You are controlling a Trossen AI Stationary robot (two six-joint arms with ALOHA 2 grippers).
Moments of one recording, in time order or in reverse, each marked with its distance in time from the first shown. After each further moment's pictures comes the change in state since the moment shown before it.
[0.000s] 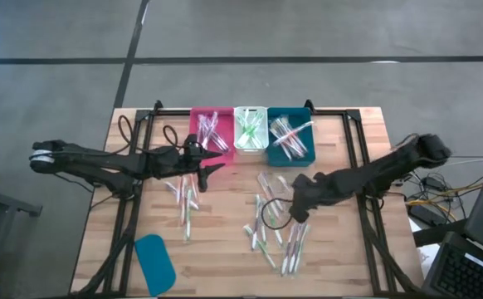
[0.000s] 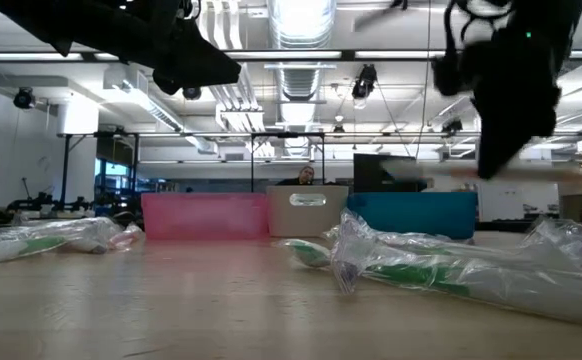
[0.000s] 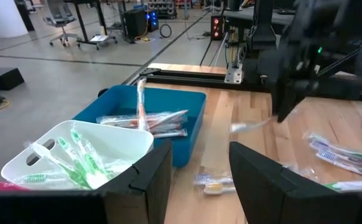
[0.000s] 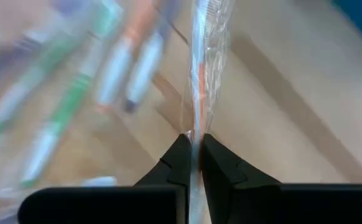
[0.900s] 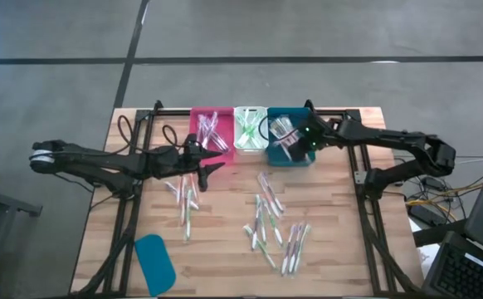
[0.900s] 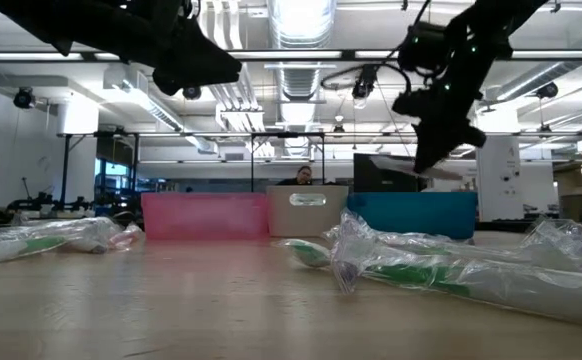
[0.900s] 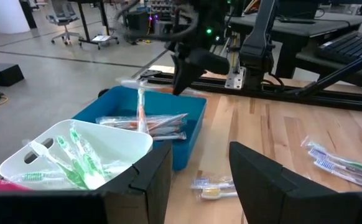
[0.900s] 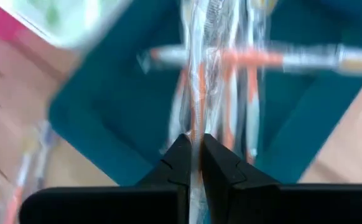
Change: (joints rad) left arm 0.000 0.002 0.000 0.016 -0.007 -0.034; right arm -0.775 -0.095 0.008 0.130 -0.101 -0.537
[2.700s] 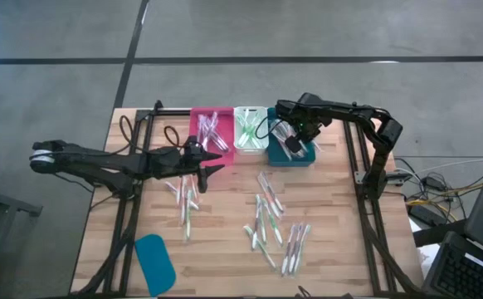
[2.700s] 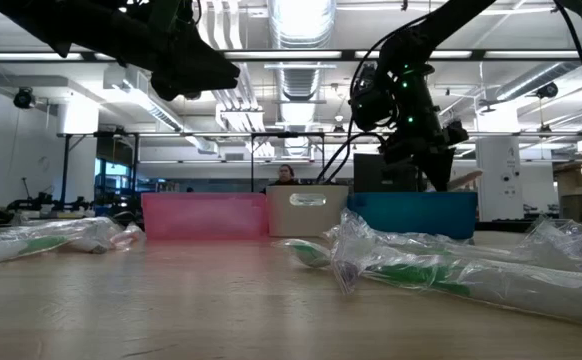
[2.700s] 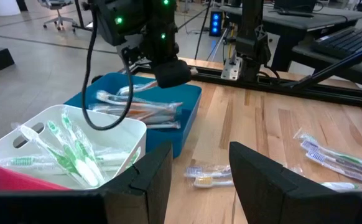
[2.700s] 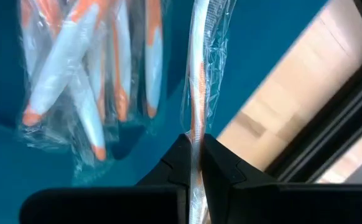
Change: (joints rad) left arm 0.000 0.000 -0.001 -0.040 0.019 -0.048; right arm -0.137 0.559 0.532 -0.684 0.095 -0.085
